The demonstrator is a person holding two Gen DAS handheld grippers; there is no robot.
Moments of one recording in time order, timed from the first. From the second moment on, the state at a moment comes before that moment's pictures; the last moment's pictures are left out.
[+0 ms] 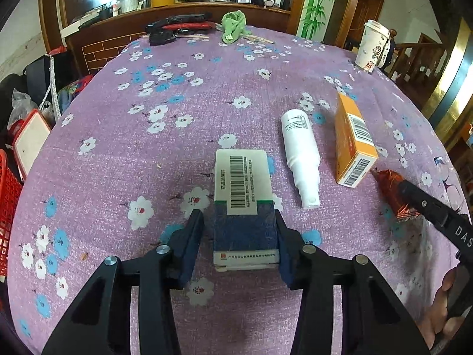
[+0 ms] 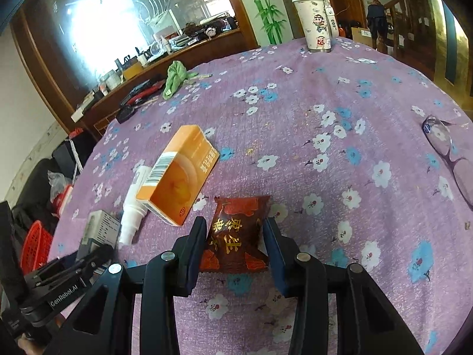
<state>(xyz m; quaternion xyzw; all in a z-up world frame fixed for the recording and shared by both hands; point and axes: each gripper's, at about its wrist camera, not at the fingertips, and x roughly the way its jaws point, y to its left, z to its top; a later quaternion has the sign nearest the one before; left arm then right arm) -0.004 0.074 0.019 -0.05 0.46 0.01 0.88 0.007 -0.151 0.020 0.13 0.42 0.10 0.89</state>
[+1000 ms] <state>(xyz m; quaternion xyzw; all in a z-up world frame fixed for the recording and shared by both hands) -0.010 0.080 0.030 -0.08 0.40 -0.02 0.91 0.002 -0.154 0.031 0.14 0.39 0.08 0.91</state>
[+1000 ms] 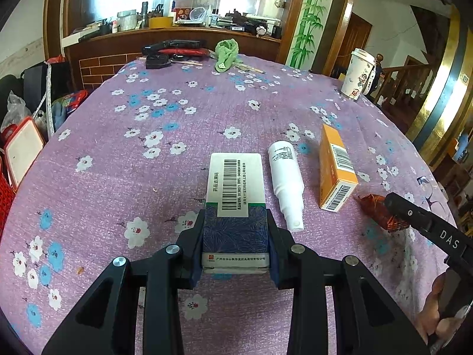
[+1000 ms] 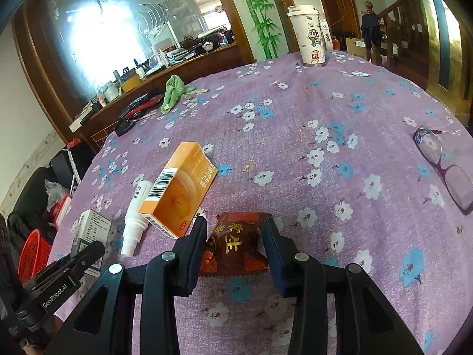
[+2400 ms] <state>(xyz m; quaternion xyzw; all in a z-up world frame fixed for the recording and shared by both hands) 0.001 0.081 0.026 -0.09 0.41 -0.03 0.91 0.010 -0.141 0.033 0.11 0.38 0.08 0.92</state>
